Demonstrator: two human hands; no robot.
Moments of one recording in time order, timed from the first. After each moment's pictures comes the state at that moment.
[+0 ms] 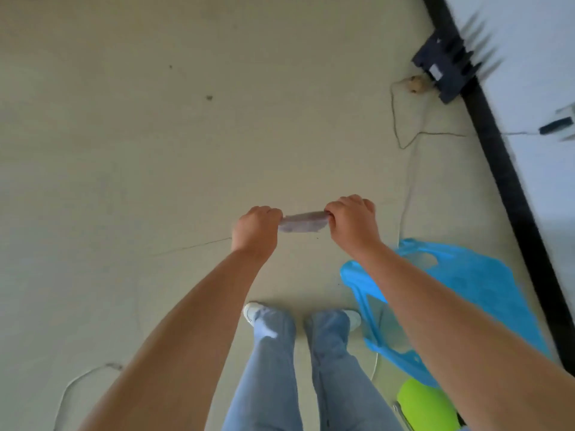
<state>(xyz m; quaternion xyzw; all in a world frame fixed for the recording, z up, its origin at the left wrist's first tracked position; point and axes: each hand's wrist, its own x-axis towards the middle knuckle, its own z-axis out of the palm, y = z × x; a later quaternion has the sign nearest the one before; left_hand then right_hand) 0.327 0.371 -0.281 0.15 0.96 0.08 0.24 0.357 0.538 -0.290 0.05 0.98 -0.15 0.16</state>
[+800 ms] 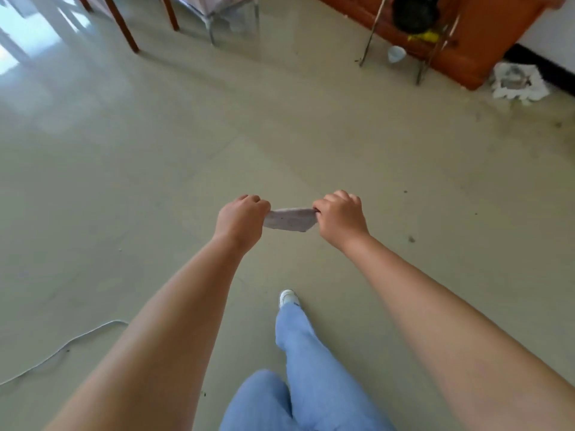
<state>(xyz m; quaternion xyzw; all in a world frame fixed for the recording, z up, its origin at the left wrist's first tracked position) 0.171 -0.241 -0.216 -0.25 0.96 0.12 0.09 0.056 -0.105 -0.207 -0.42 0.90 -0.02 0.14</state>
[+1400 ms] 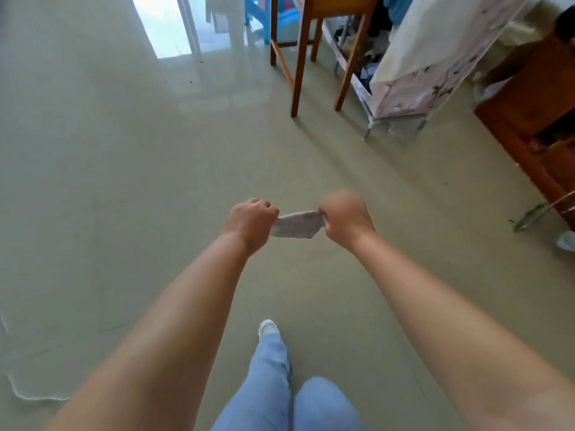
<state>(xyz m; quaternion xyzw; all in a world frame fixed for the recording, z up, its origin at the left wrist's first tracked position) 0.156 -0.794 -0.174 -0.42 0.90 0.07 0.11 -0.013 -0.739 -0.173 -0.66 0.74 0.04 0.10</state>
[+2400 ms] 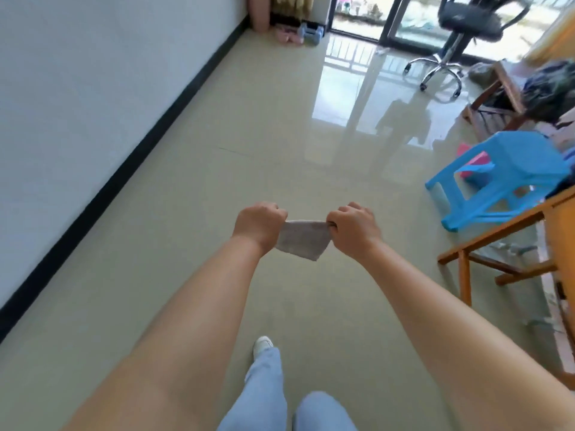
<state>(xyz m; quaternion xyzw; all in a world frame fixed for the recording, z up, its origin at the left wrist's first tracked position) 0.440 -1.773 -0.149 -0.68 0.72 0.09 0.08 0.274 -1.814 -0.153 -0.84 0.54 0.06 0.08</state>
